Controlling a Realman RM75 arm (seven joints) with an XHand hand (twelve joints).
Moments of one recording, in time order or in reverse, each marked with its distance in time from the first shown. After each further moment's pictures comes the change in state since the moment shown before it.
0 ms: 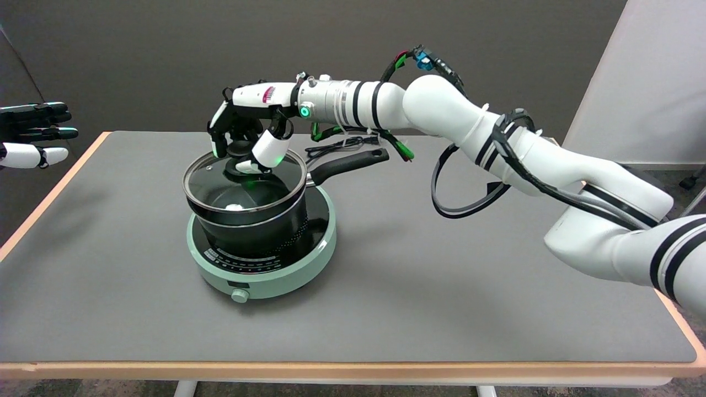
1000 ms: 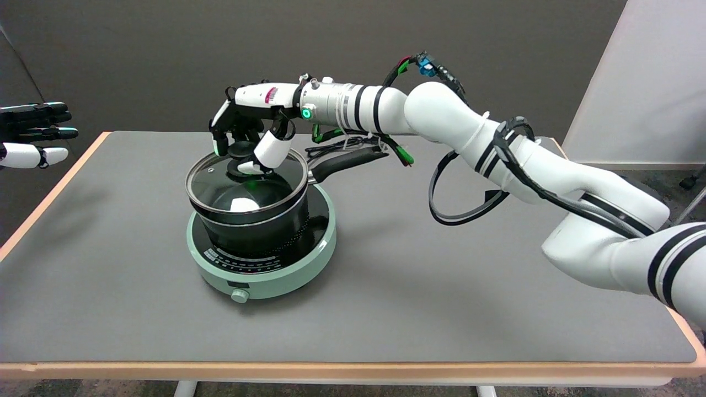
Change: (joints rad) arm -0.041 -0.007 0.053 0.014 -0.035 0.012 -0.001
